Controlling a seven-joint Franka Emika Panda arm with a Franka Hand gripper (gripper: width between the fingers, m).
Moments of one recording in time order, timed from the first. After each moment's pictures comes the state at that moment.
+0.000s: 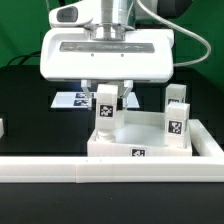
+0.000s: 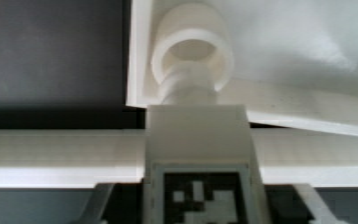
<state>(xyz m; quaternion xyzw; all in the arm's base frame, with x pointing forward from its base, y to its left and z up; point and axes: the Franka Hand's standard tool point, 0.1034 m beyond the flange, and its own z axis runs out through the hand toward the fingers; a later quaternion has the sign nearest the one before) 0.588 -0.010 0.080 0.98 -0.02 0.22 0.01</state>
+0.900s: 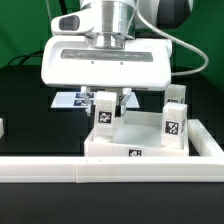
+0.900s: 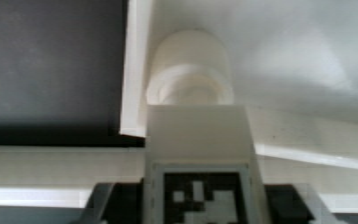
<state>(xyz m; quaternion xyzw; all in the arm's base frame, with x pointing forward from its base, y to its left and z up) 0.582 -0.014 0.066 0.97 -0.02 0.23 0.03</state>
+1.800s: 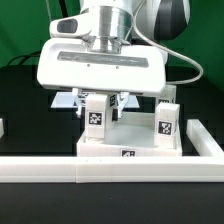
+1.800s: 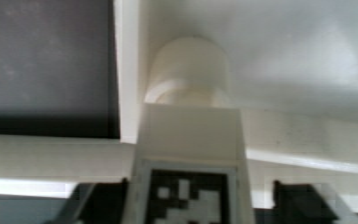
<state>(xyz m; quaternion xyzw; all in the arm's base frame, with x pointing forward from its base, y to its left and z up) 0.582 -0.022 0.062 0.96 -0.02 0.26 0.05</state>
